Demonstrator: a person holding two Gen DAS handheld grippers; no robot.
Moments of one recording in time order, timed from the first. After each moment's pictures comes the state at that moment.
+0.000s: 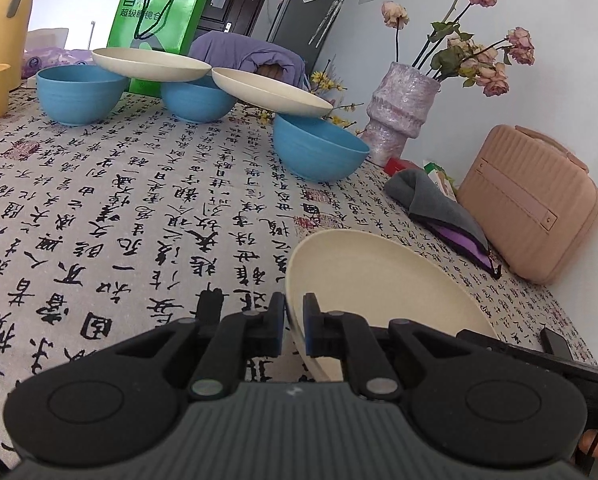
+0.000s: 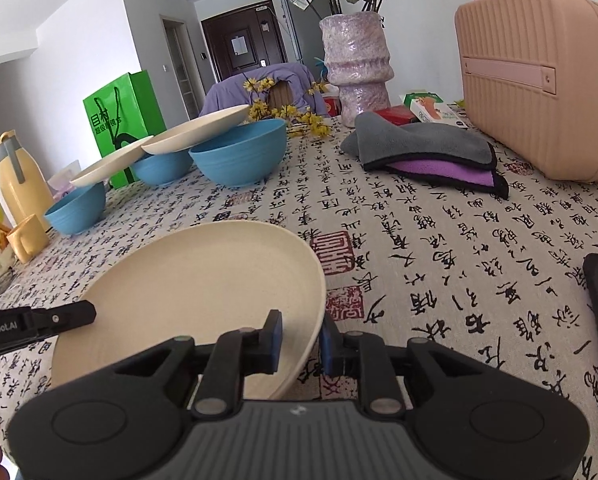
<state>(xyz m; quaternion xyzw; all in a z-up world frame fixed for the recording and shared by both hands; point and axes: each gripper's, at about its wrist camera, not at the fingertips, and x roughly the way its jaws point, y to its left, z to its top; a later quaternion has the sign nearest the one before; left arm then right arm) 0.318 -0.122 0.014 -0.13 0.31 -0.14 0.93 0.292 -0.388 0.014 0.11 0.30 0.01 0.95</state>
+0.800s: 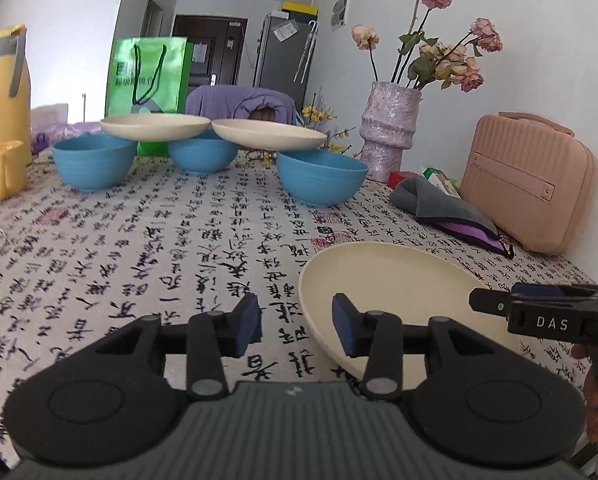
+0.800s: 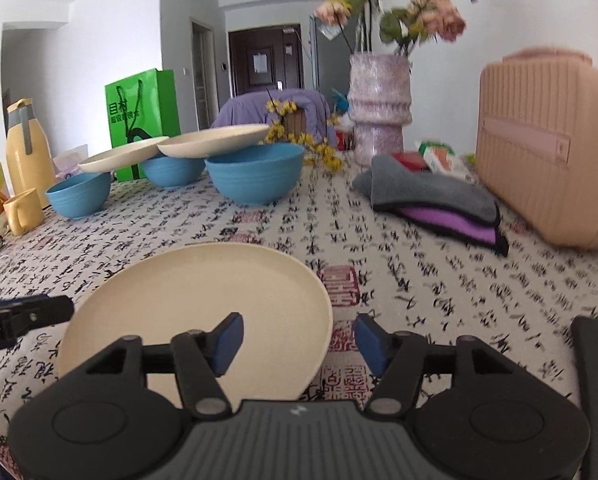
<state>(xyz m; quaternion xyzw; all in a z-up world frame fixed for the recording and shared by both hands) 0.270 -0.113 0.019 -0.03 0.22 -0.13 0.97 0.281 -0.364 0.023 0.02 0.25 0.01 0.97</state>
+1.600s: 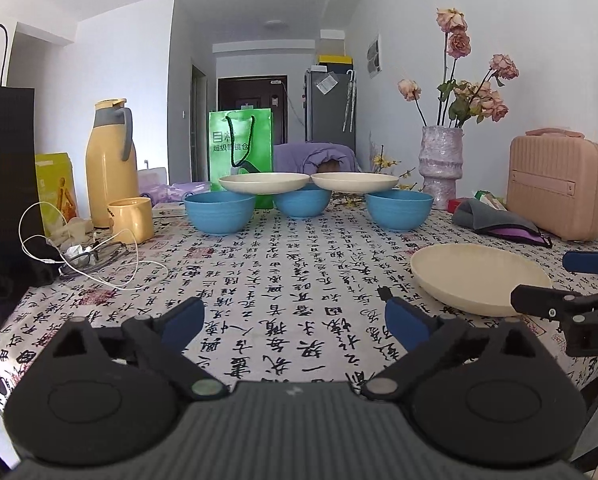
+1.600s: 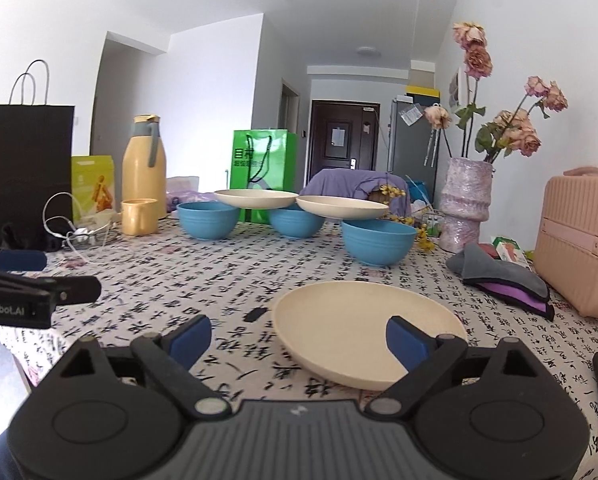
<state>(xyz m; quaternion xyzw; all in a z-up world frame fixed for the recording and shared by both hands) 0.145 -0.016 0.032 0.02 0.14 -0.04 0.99 0.152 -0.251 0.034 -0.05 0.13 0.11 0.98</state>
